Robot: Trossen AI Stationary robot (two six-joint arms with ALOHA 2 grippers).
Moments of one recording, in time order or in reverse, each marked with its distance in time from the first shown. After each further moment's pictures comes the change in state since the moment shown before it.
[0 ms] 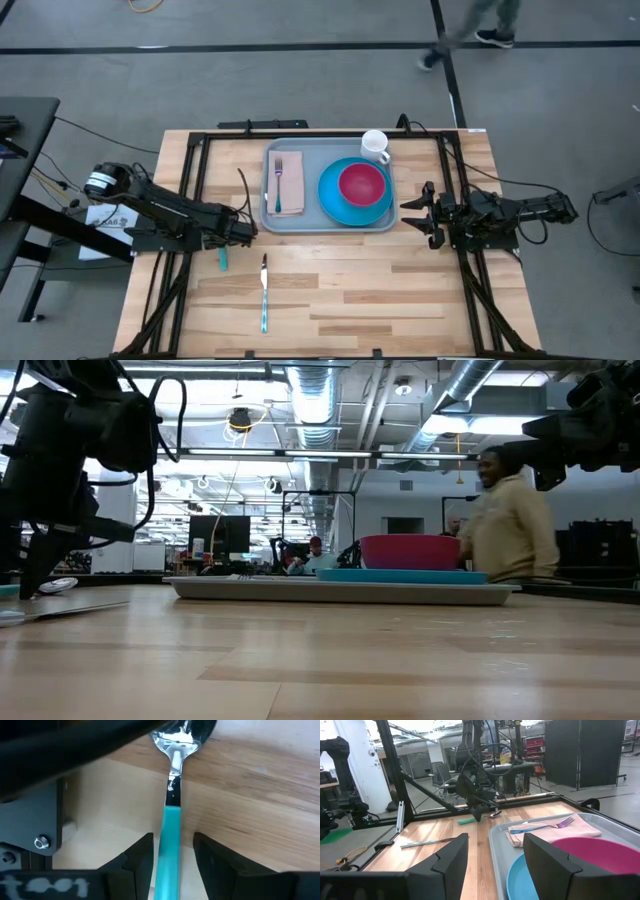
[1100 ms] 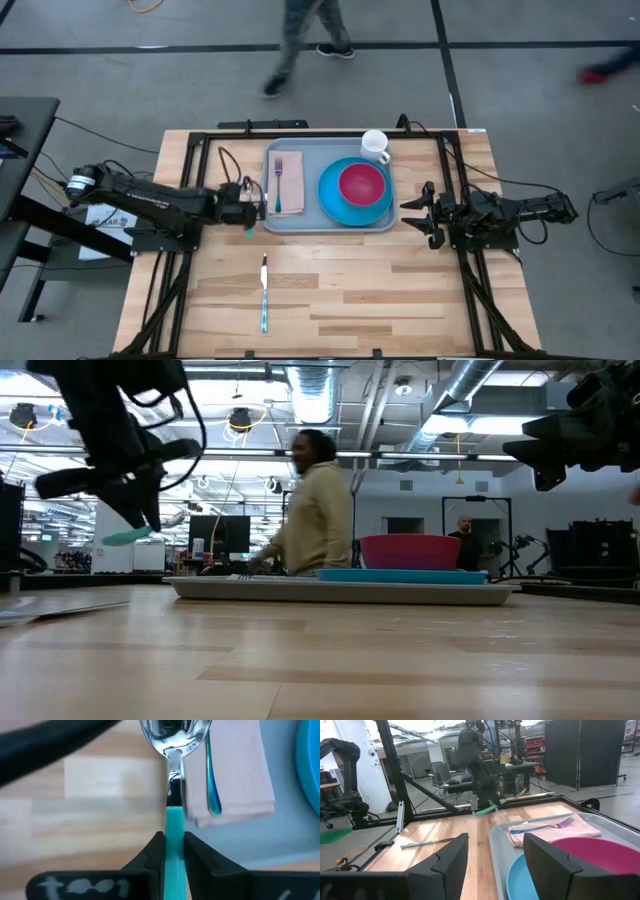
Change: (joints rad) left arm 0.104 -0.227 0.119 0.121 -0.460 0.395; right arm 0.000 0.000 0.000 0.000 0.000 0.000
